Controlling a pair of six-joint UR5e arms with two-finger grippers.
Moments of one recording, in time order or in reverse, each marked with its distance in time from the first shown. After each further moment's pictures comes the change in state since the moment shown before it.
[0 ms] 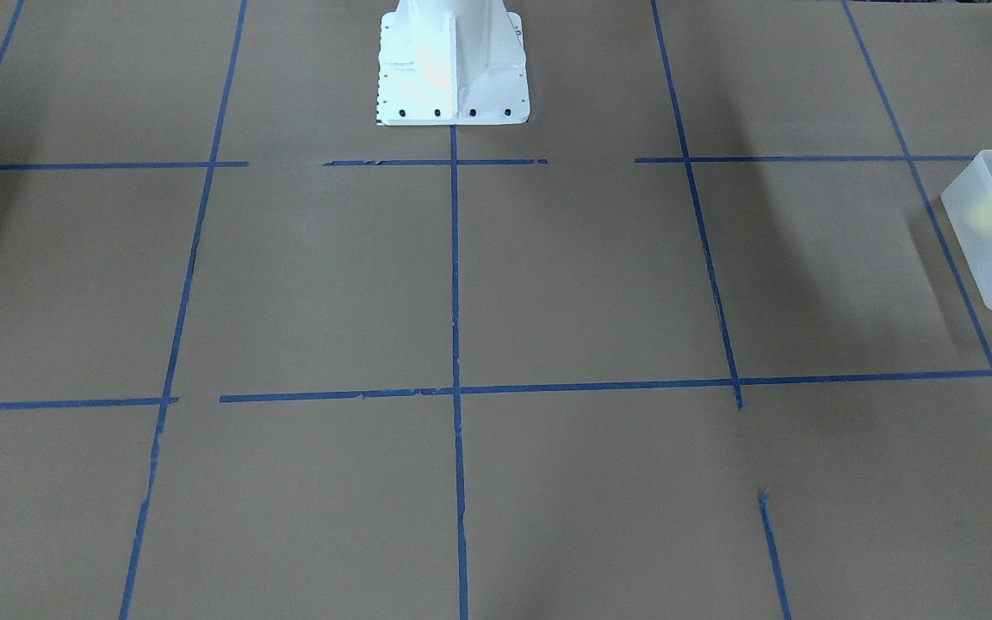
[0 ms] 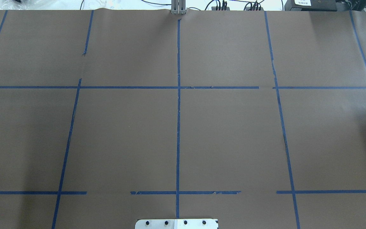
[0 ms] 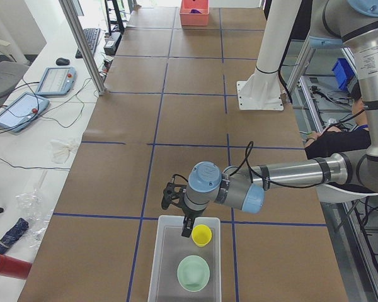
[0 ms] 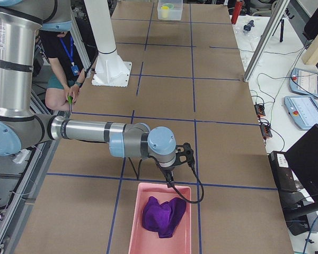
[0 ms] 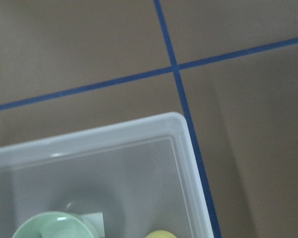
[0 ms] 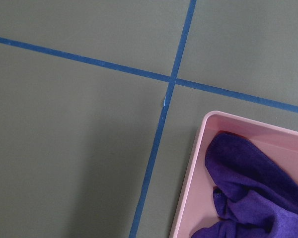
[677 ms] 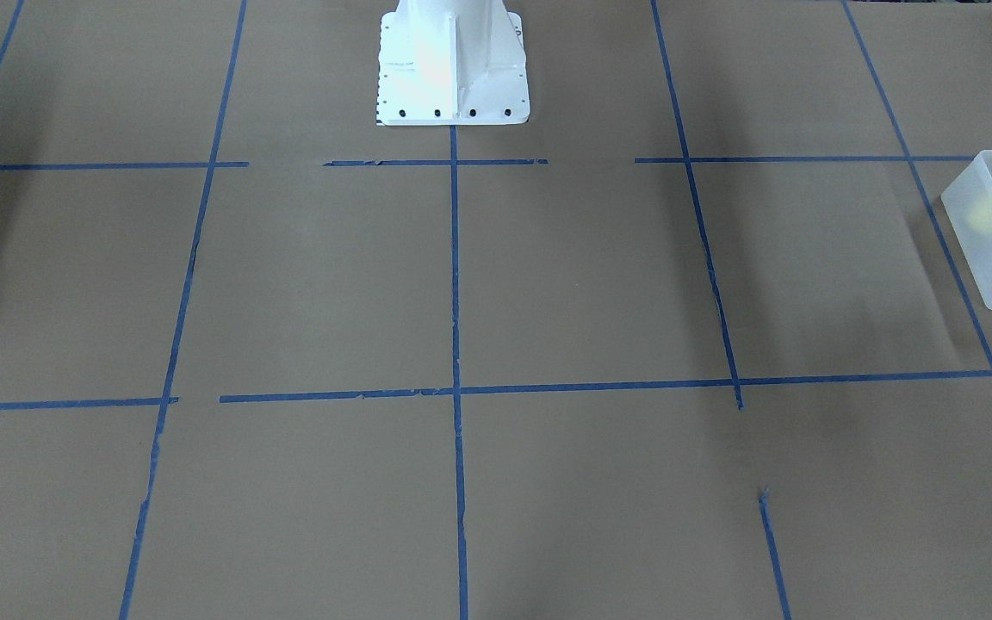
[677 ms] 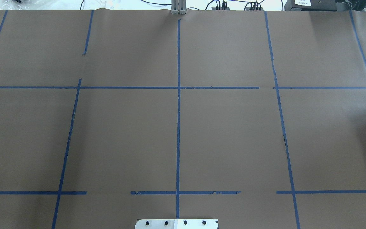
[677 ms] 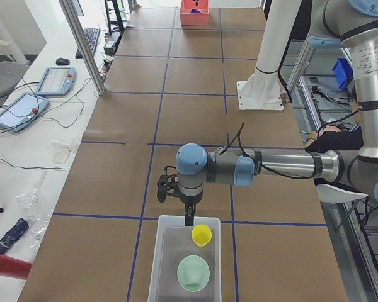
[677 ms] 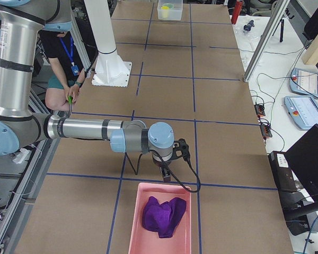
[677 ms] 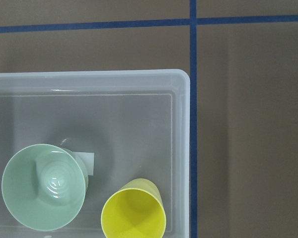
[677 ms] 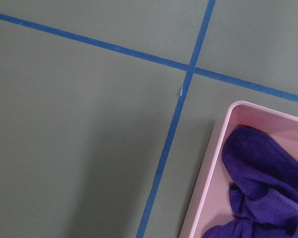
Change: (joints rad) left arm -0.004 -0.077 -0.105 0.298 0.000 0.004; right arm -0.088 -0.018 0.070 -0.077 -0.049 -0.001
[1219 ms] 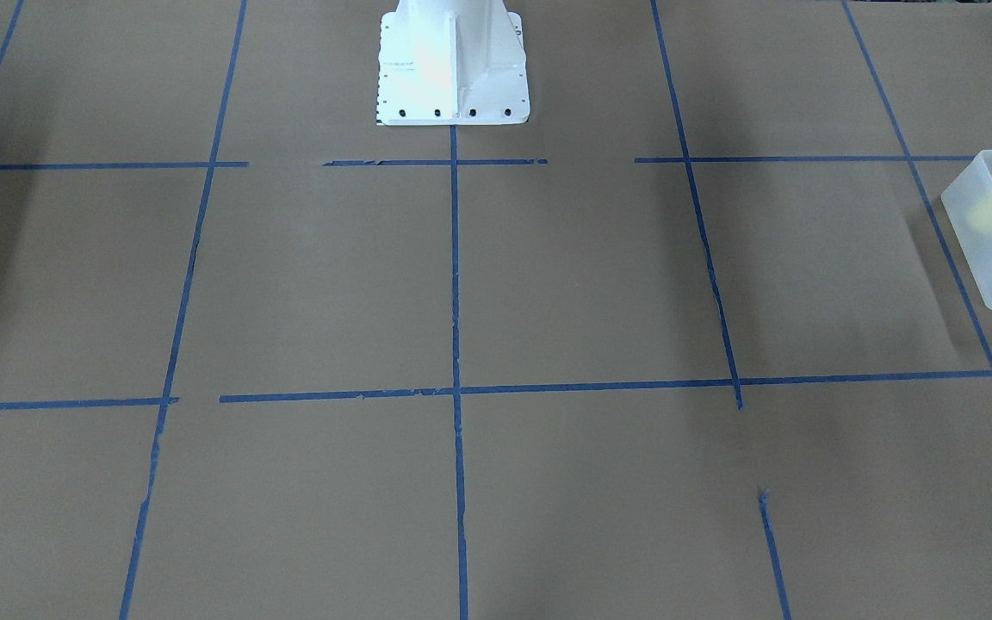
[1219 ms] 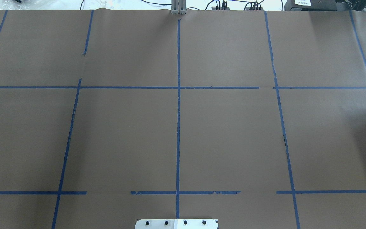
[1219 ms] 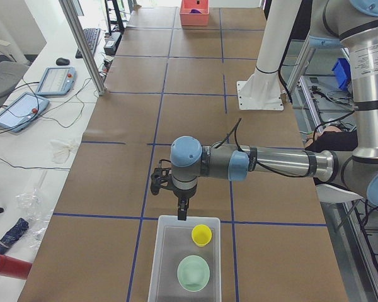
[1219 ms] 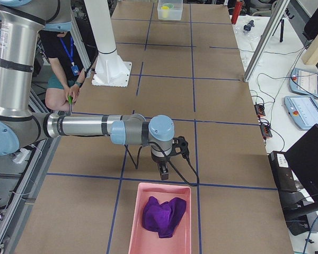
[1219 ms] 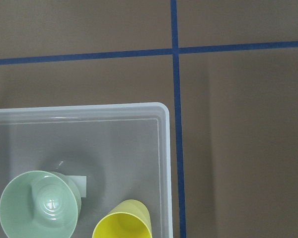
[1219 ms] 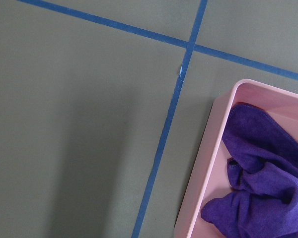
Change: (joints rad) left arm -0.003 -0.024 -0.003 0.000 0.003 -0.001; right arm -0.005 -0.003 0.042 -0.070 -0.040 -0.002
